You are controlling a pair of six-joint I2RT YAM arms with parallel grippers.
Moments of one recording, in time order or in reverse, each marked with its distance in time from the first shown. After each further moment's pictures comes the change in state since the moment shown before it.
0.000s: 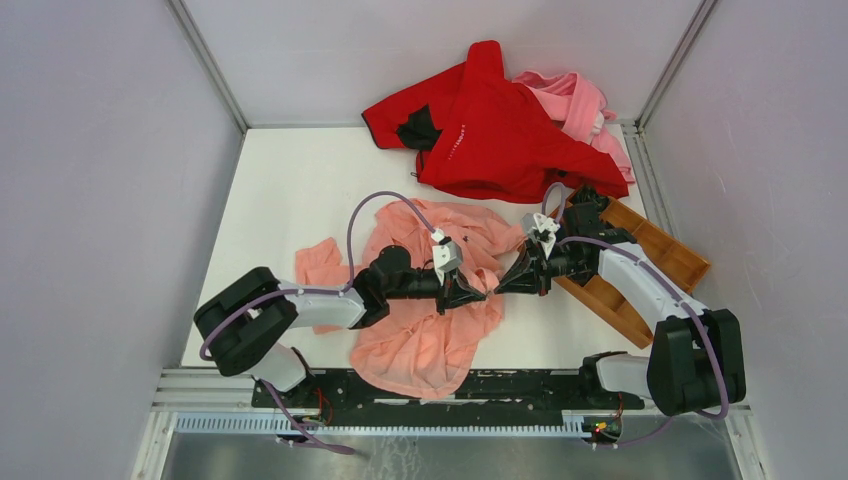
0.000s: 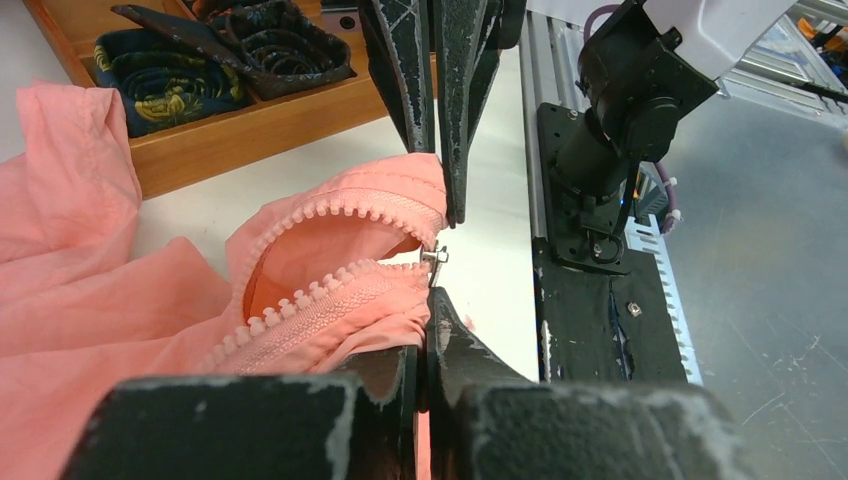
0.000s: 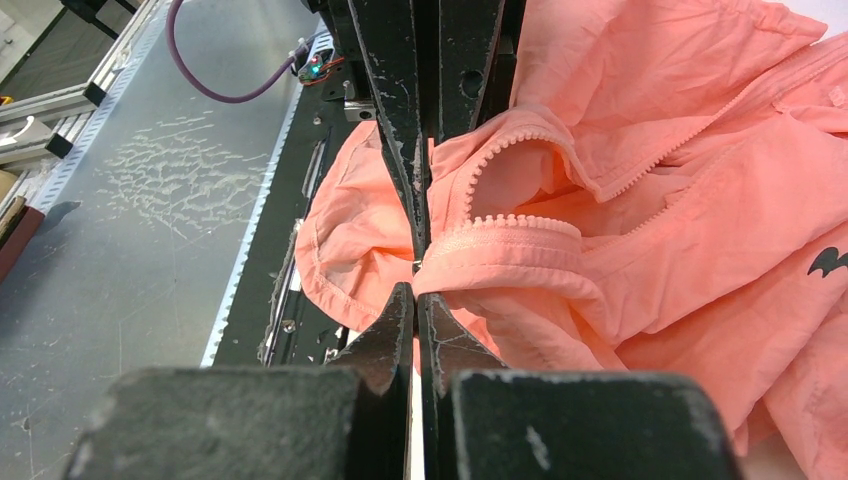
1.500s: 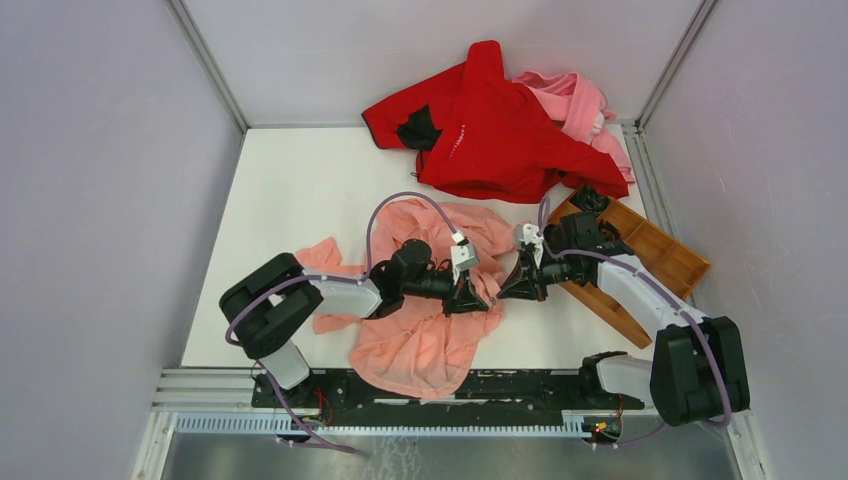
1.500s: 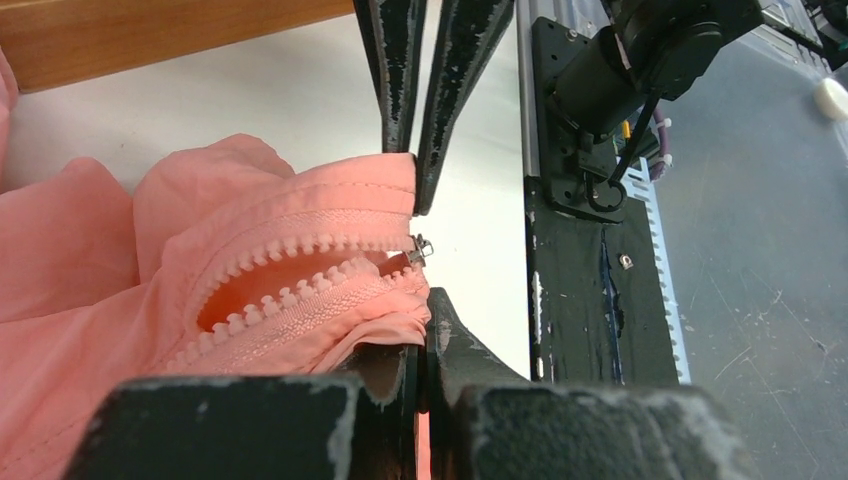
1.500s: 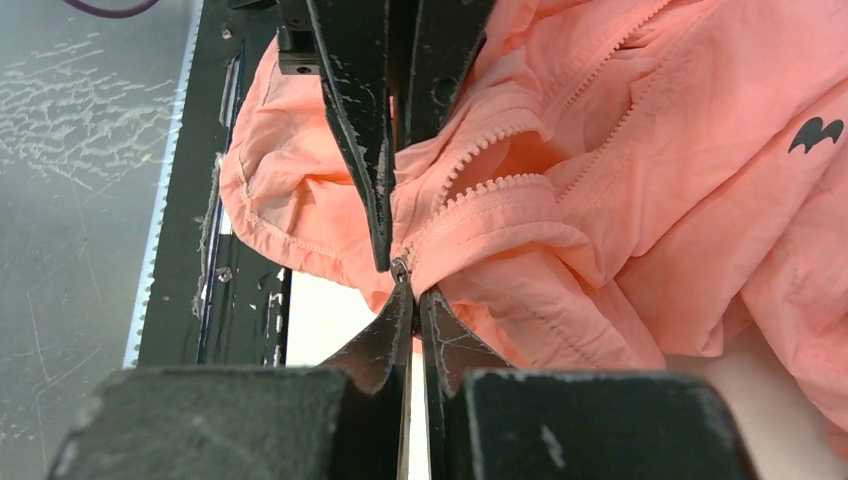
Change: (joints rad) left arm 0.004 0.135 0.103 -0.168 0.089 -0.016; right arm 0.016 -0.045 -0.100 0.172 0.217 0.119
